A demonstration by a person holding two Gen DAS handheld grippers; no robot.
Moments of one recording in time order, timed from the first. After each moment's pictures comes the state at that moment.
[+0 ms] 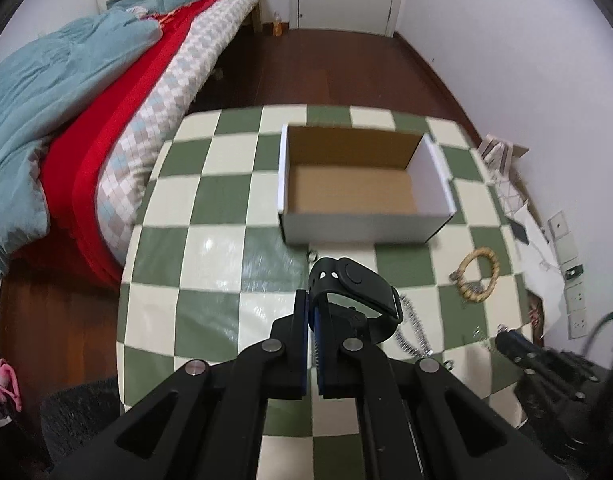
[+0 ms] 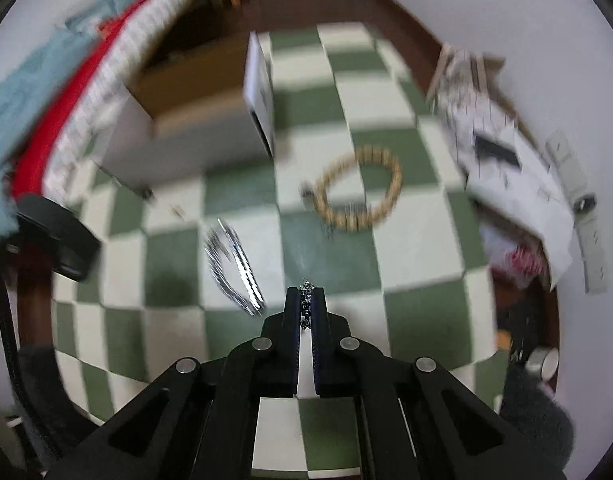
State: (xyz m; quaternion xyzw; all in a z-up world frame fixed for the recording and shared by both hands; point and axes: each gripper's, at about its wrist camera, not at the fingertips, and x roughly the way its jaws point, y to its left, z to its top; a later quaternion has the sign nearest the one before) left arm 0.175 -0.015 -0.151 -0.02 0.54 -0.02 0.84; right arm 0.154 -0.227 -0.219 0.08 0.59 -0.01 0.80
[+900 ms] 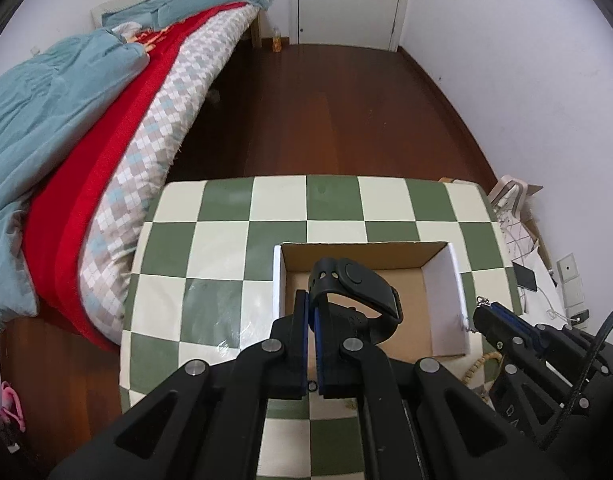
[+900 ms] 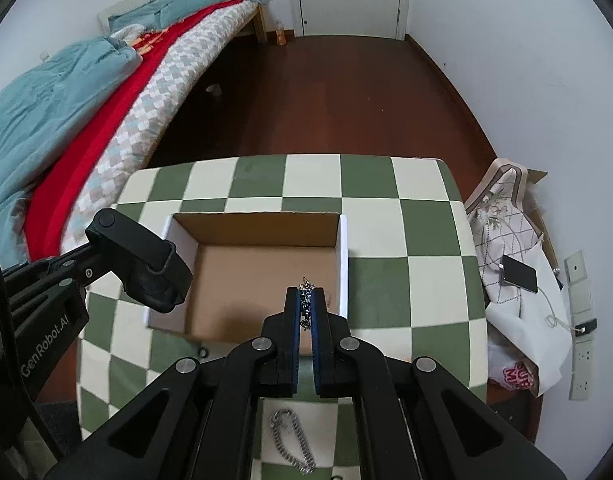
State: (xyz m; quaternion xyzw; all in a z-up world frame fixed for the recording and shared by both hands) left arm 0.307 -0.014 -0.153 -0.01 0.53 -0.02 0.85; right arm 0.334 -0.173 -0.184 0.01 0.54 0.03 0.84
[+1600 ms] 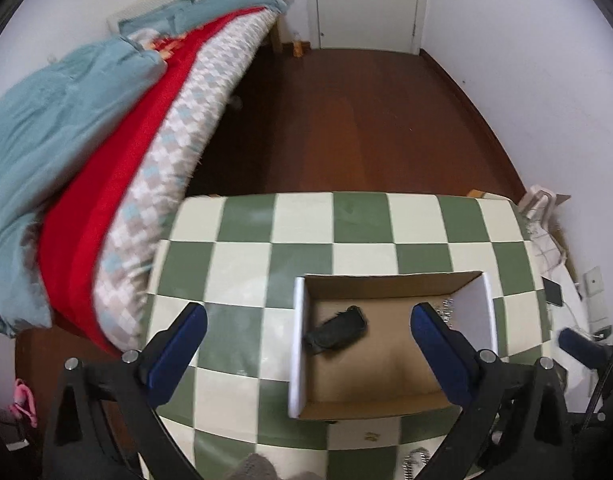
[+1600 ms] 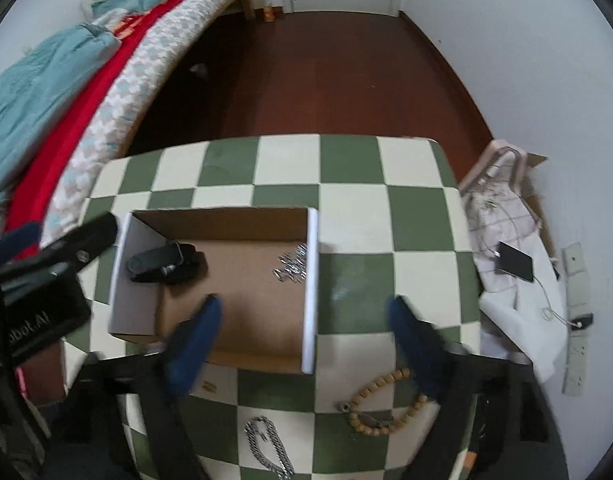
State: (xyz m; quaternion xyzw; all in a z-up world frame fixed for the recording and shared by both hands) left arm 0.329 -0.011 -0.155 0.01 0.51 0.03 0.86; right arm 0.356 -0.191 -0.207 0.01 0.58 0.01 0.81
